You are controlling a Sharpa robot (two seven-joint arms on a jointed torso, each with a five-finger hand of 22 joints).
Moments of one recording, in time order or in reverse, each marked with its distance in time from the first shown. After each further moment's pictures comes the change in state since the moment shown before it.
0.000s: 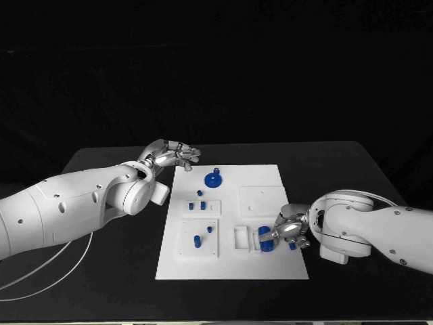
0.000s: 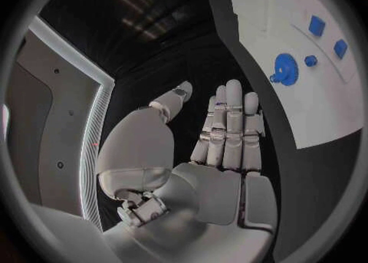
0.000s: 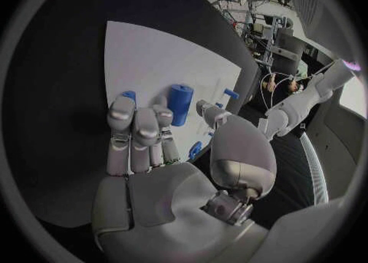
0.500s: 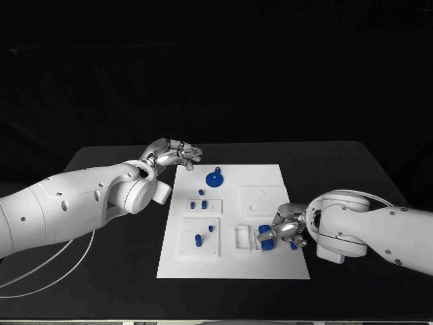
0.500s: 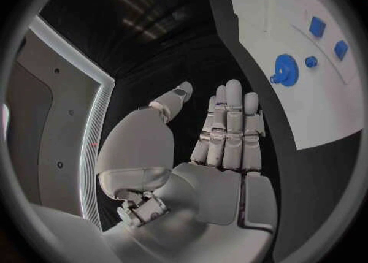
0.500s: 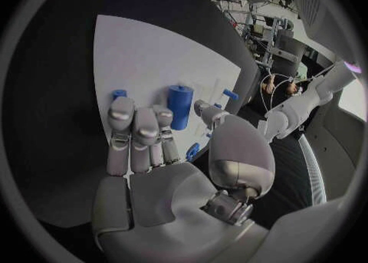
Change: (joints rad) left arm 0.000 -0.002 0.000 0.002 0.001 0.003 0.001; left_hand 0.000 0.000 0.000 0.005 0.000 0.000 0.000 0.000 0.000 0.000 0.000 0.000 0.001 0.000 0.000 0.000 0.001 0.000 0.000 0.000 -0.004 0.000; right arm -0.003 0.028 0.001 -0.014 -0.012 -0.005 0.000; right_hand 0.021 0.029 -0.012 -0.013 0.000 -0.002 0.002 -0.002 0.002 0.000 0.000 0.000 0.005 0.000 0.000 0.000 0.001 0.000 -0.004 -0.003 0.006 0.000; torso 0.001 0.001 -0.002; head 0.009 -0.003
